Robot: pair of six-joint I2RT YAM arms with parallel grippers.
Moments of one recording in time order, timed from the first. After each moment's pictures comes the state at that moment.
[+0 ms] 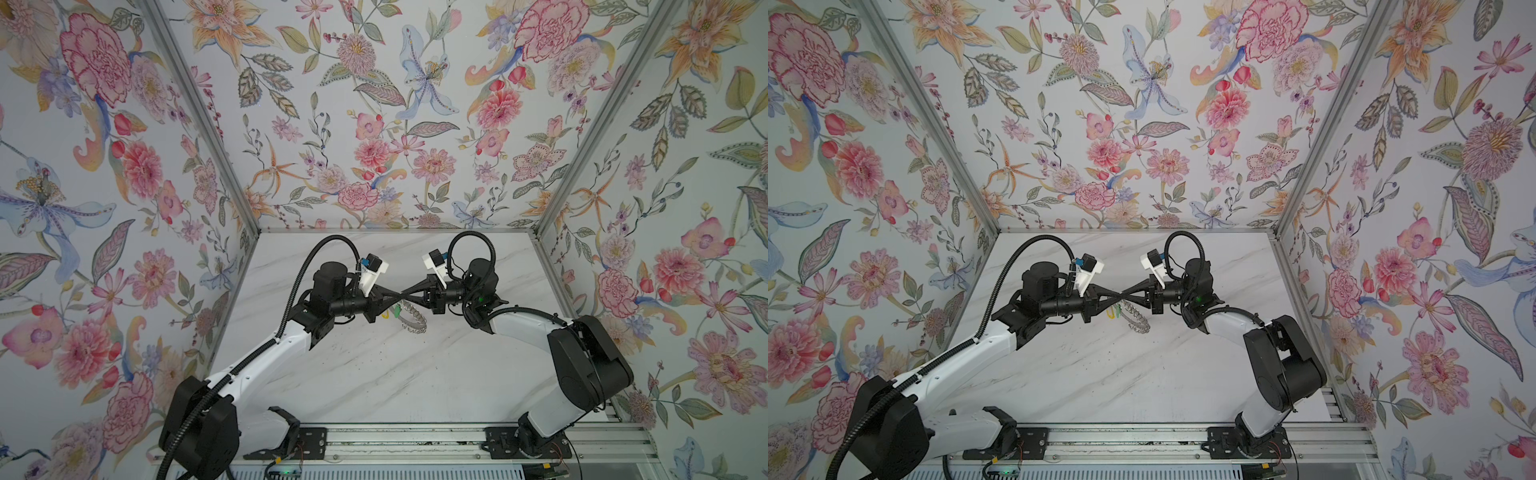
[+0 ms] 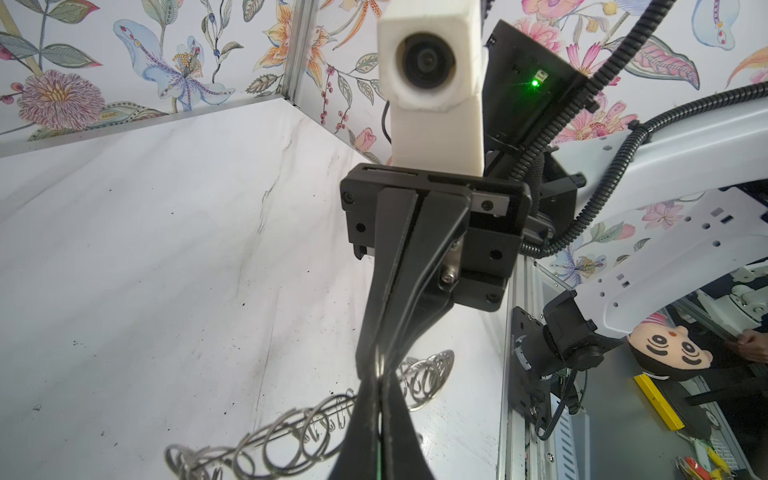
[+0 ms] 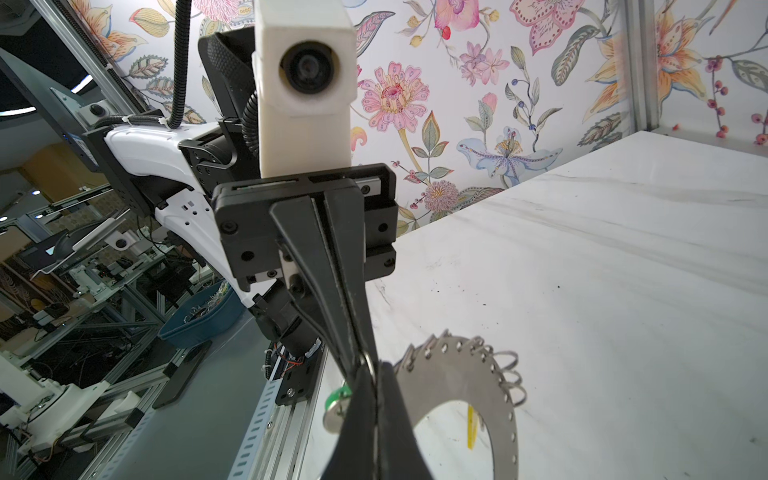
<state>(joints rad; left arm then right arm) -0.52 1.27 0.88 0.02 0.70 -0.18 0.48 1.64 0.87 0.79 -1.19 0.47</state>
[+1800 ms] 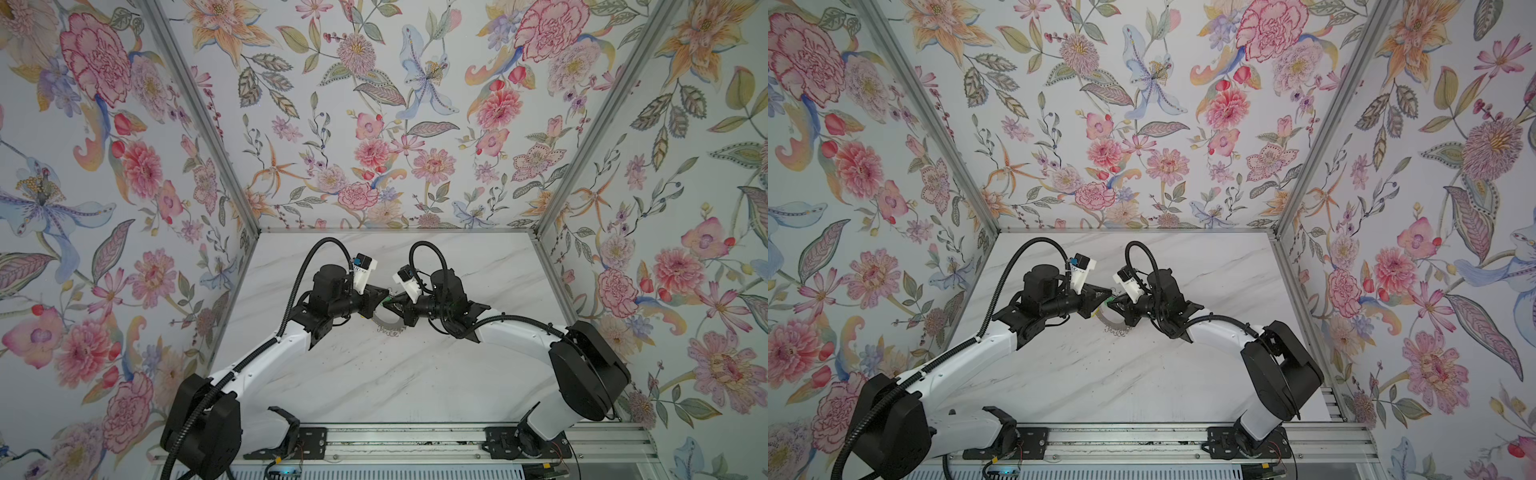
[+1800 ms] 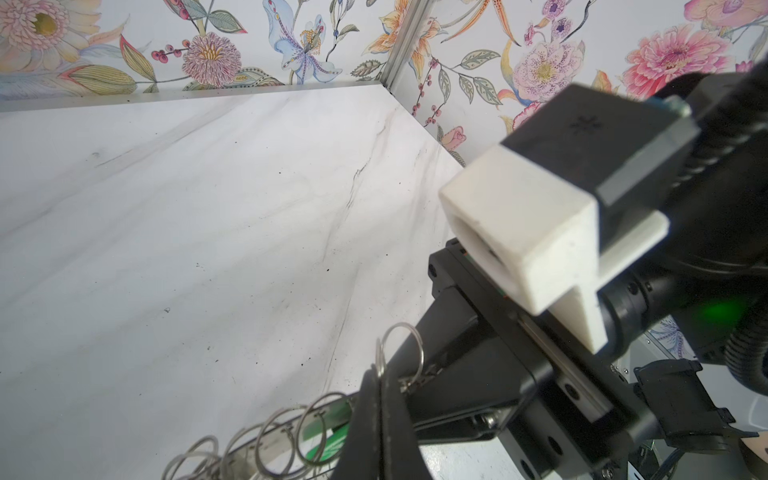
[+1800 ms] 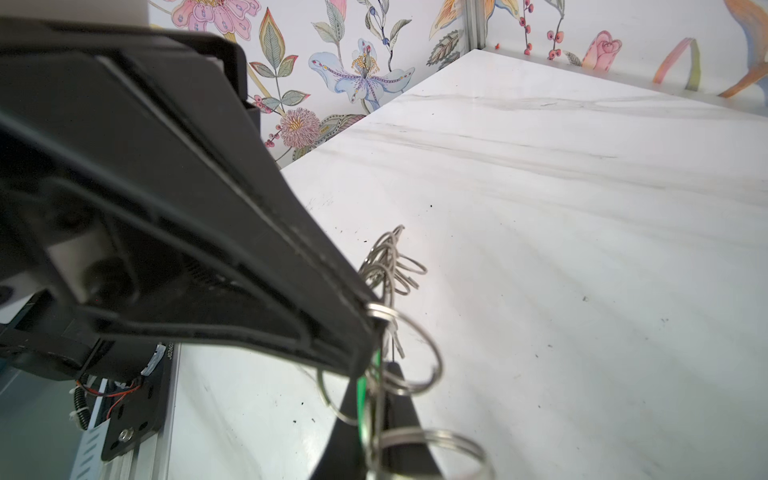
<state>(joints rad) -0.49 1.27 0.85 -0.02 0.47 -0.24 0.71 1.61 0.93 0.27 -0.53 0.11</state>
